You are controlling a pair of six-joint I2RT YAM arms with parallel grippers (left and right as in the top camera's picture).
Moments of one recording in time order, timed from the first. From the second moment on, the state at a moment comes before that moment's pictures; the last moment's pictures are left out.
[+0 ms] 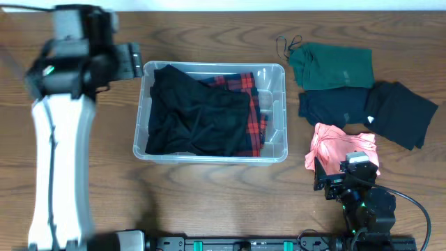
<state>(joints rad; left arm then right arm) 0.06 1.49 1.72 -1.09 0.03 -0.10 0.02 0.01 0.14 -0.51 -0.11 -0.05</state>
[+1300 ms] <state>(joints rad) 0.22 1.27 1.72 -1.30 -0.09 -0.17 0.02 0.61 0.59 -0.23 -0.38 0.39</state>
